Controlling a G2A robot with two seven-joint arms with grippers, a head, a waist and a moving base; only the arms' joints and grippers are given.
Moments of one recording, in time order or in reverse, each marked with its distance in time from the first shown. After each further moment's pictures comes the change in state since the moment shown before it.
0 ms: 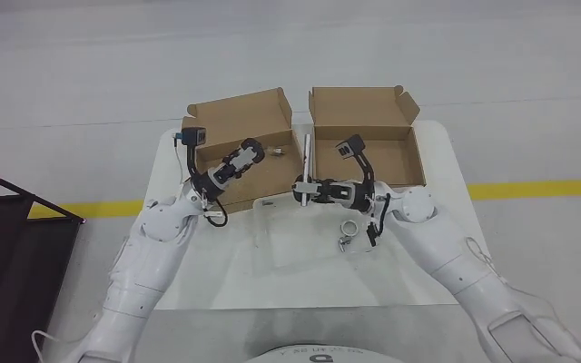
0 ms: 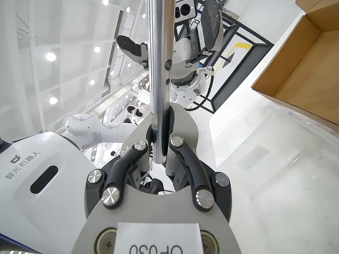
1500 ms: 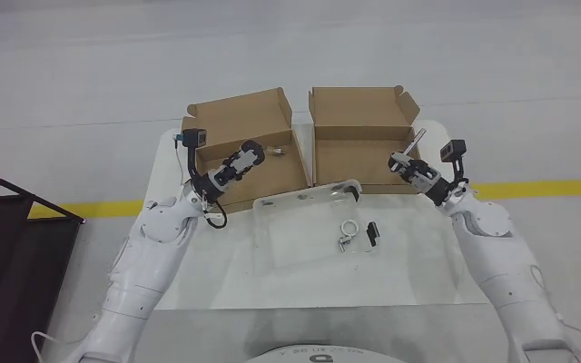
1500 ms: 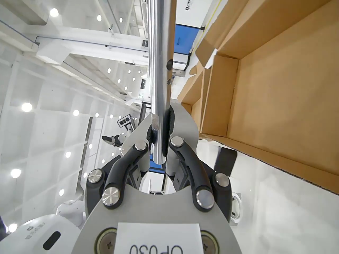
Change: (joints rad) left arm 0.001 0.000 0.000 0.000 0.004 -0.002 -0.003; right arm -0.172 0.082 0.451 0.246 -0.033 0.179 -0.162
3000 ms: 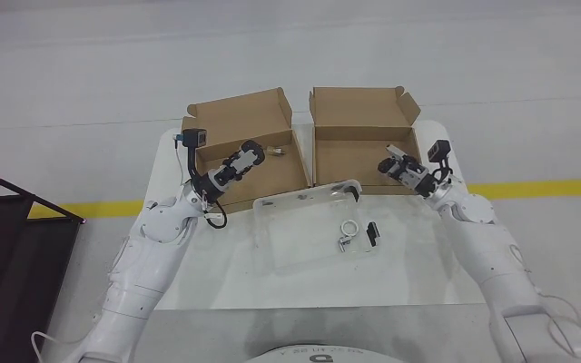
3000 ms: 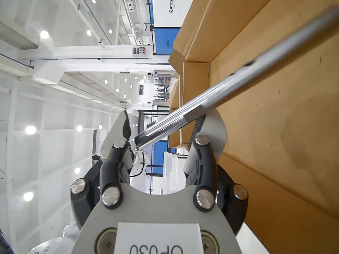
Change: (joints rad) left arm 0.000 0.000 0.000 0.000 0.000 0.000 0.000; right arm 0.191 -0.062 -0.114 0.311 0.032 -0.032 0.043
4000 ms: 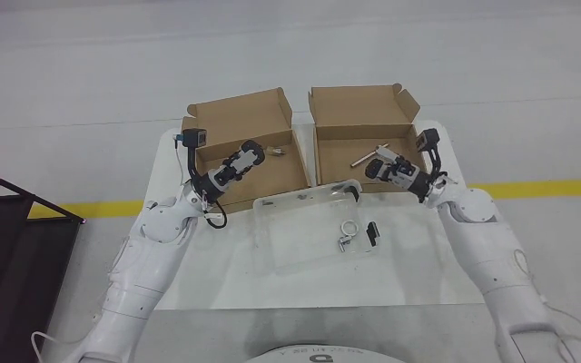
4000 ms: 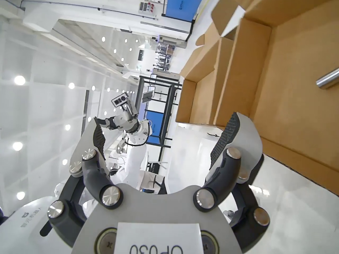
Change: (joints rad) left arm 0.000 0.000 0.000 0.000 0.000 0.000 0.000; right arm -0.127 0.024 0.064 -0.370 -0.099 -0.049 0.088
